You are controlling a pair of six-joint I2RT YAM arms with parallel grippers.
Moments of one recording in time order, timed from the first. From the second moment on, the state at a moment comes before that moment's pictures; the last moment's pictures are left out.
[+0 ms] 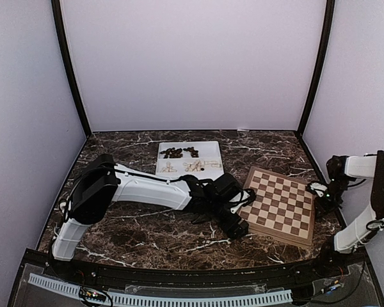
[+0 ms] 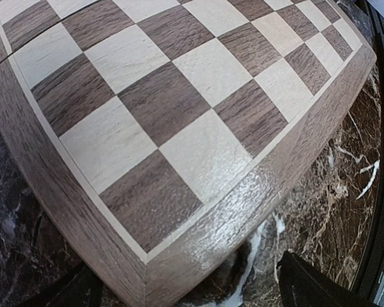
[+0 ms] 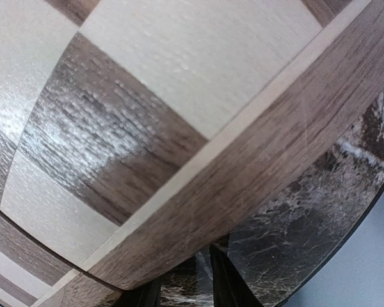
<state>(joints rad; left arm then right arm) -1.17 2.27 1.68 -0.33 0.16 -0.17 -0.27 1.46 0.75 -0.86 -0.01 -0.61</state>
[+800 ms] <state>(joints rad) -1.29 2.16 1.57 -0.46 0.20 -0.16 -0.08 1.48 0.74 -0.58 -0.08 -0.55</state>
